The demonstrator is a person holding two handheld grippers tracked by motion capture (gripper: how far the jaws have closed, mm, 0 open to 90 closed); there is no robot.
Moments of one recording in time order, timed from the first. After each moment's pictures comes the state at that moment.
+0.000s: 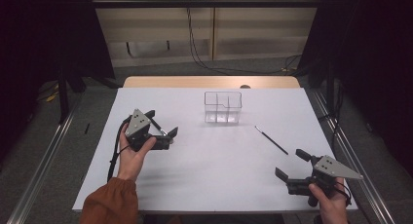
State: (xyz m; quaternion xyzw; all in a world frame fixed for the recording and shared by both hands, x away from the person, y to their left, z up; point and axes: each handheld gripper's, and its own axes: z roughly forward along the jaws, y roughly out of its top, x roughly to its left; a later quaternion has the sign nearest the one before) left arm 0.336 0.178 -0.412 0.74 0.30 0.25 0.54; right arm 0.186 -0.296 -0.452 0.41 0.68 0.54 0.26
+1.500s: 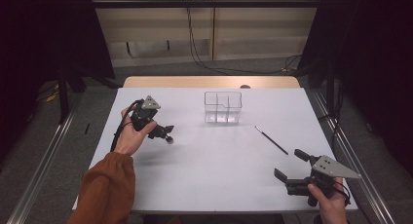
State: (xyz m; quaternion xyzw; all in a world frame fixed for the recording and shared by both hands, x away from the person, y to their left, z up) left arm 0.406 0.179 -0.418 0.87 0.29 0.17 0.35; right arm 0.187 -0.295 -0.452 0.40 0.69 0.54 0.26
